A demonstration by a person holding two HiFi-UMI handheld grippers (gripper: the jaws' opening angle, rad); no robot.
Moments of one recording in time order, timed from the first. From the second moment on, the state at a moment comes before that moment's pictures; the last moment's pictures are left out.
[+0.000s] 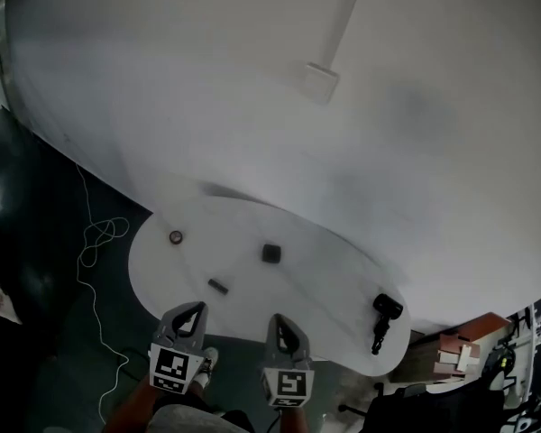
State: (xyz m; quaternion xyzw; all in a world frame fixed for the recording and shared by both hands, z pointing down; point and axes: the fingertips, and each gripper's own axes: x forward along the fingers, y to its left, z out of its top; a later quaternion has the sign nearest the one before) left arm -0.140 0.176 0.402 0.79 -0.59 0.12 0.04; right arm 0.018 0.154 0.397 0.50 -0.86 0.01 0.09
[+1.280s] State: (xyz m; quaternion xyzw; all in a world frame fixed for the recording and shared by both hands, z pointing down) left arm -0.251 0.096 0.596 0.74 -0.61 0.21 0.22; right arm -0.140 0.055 0.653 0.30 -0.89 0.12 0.32
